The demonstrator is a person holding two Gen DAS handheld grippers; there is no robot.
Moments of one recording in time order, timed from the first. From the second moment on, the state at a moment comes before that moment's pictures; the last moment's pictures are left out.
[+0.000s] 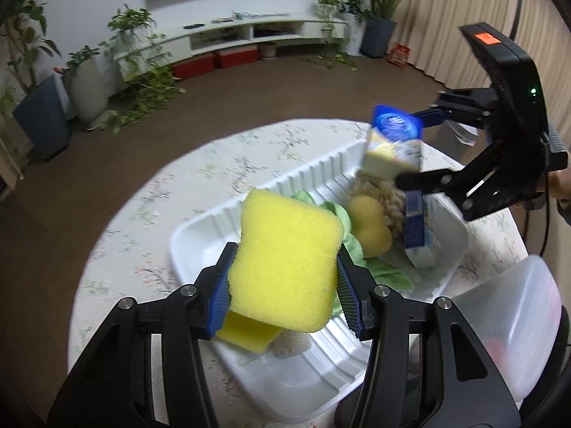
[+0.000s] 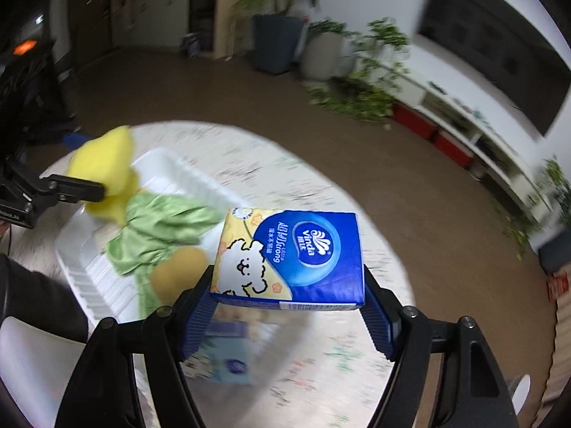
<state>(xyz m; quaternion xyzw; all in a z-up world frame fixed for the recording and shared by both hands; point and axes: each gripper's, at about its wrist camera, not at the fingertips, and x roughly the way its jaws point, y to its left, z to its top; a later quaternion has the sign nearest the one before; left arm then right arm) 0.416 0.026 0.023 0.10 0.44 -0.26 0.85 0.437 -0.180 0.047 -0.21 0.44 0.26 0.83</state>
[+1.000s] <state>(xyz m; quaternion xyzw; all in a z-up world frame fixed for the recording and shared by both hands) 0.397 -0.009 0.006 0.16 0.44 -0.35 0.81 0.453 -0.162 0.009 -0.19 0.49 0.29 0.80</state>
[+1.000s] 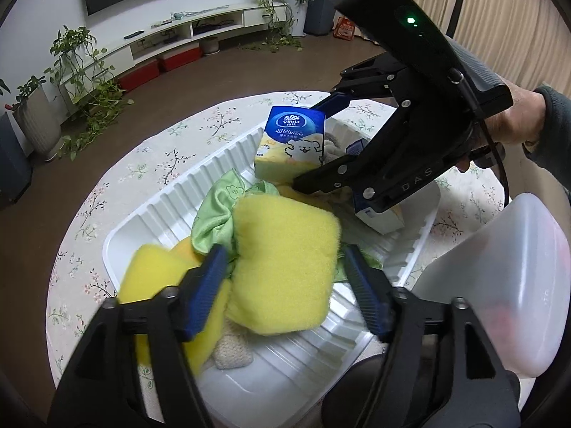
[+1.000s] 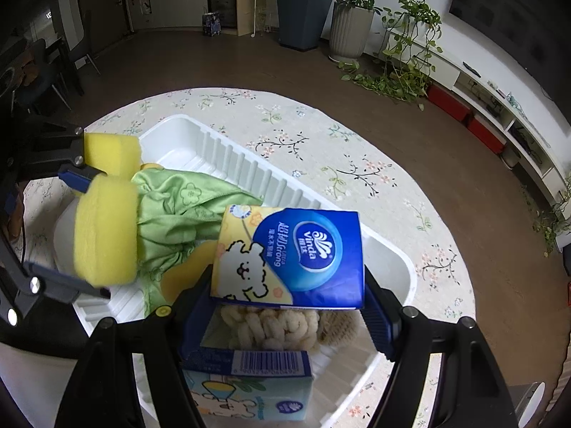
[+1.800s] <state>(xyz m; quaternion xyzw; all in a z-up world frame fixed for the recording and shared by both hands) 0.399 0.005 0.017 0.14 0.42 -0.32 0.84 0.454 -0.181 0.024 -0.16 0.48 0.28 0.81</state>
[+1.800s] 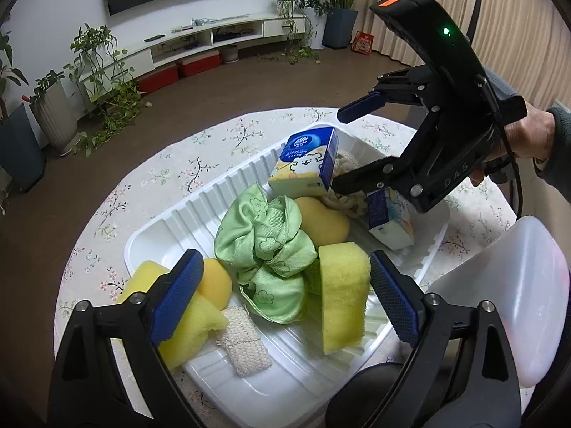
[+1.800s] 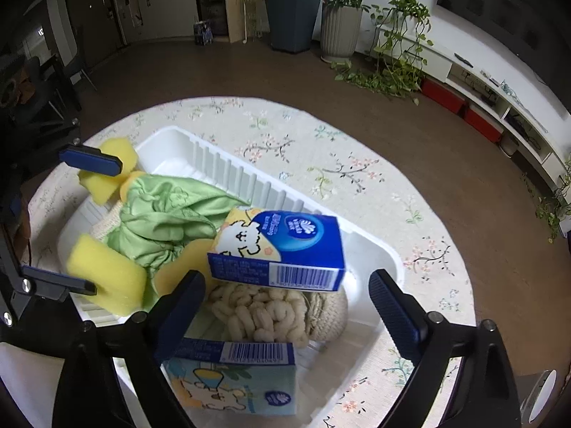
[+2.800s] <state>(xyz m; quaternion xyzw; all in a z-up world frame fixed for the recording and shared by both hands) 0.186 0.064 0.076 -0.04 0.31 -0.08 0.95 0.269 -0.304 0.118 0.02 0.38 0.18 0.91</state>
